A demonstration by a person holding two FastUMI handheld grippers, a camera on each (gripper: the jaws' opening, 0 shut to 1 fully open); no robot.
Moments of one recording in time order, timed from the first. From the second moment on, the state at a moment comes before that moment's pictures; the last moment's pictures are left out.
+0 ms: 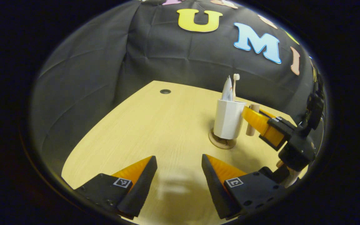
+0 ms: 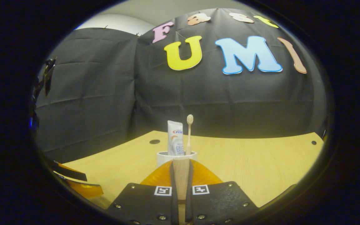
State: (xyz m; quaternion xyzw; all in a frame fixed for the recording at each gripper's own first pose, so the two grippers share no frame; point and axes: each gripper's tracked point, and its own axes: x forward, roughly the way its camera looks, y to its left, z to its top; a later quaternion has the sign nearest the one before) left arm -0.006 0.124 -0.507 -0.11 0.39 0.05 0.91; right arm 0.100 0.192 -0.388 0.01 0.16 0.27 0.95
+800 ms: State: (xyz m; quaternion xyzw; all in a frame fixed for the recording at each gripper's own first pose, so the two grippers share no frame) left arm 0.025 0.079 -0.450 -0.11 0.34 0.04 0.93; right arm 0.049 0.147 -0.360 0.01 0.18 0.28 0.94
